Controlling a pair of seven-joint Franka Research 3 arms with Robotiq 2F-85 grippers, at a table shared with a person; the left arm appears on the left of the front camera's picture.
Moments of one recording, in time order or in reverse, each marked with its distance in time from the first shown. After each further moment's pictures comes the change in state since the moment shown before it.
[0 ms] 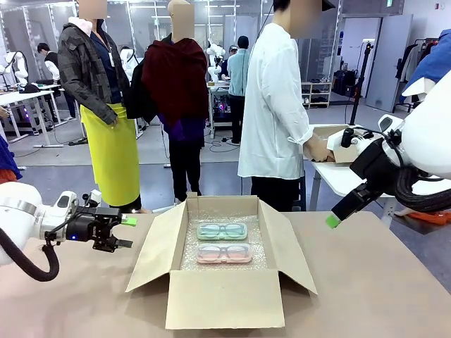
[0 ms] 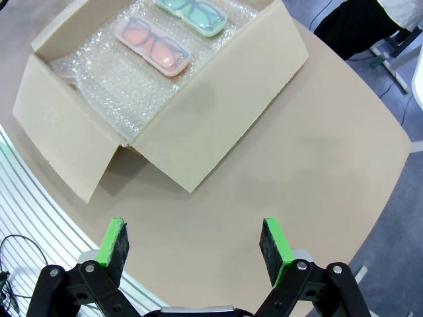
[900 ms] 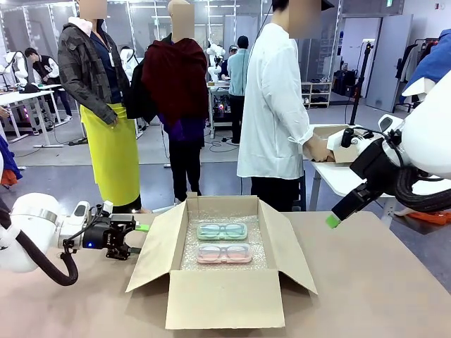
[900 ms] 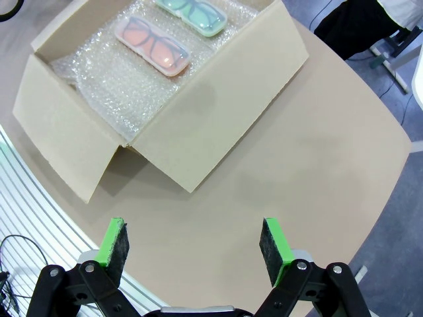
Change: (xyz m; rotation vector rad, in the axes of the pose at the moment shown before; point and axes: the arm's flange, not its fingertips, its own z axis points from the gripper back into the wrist) left arm 0.004 0.032 -0.035 -0.002 -0.027 0.101; right arm 0.000 0.000 0.000 0.000 0.000 0.000
